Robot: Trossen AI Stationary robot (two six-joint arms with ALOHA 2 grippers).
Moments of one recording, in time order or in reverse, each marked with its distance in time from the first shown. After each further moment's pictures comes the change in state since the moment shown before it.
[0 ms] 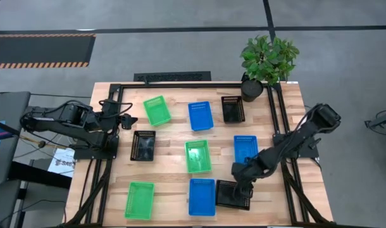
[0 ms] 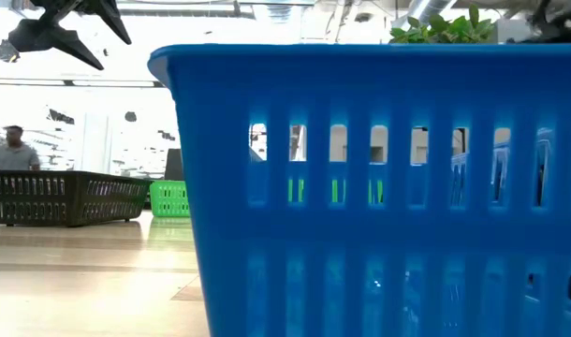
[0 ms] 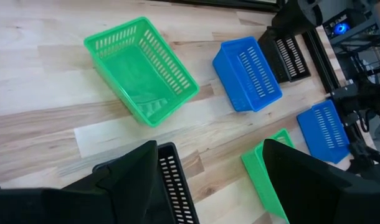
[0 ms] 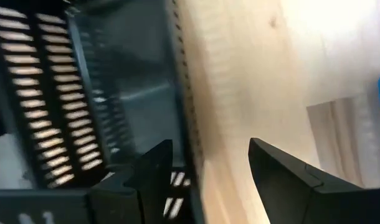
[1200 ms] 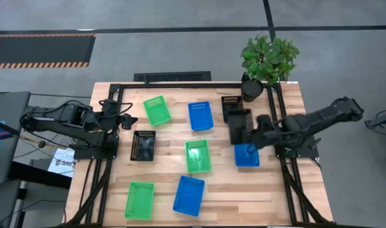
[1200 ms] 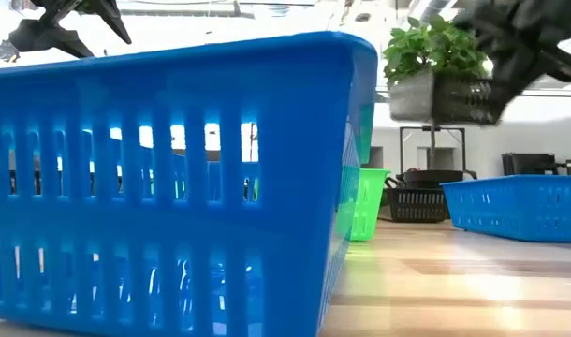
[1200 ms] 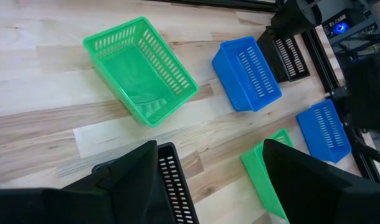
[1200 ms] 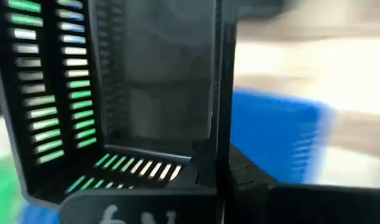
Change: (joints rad) left arm 0.000 0.000 0.000 0.002 0.002 0.005; right arm -0.279 -0.517 0.083 -0.621 0.515 0.767
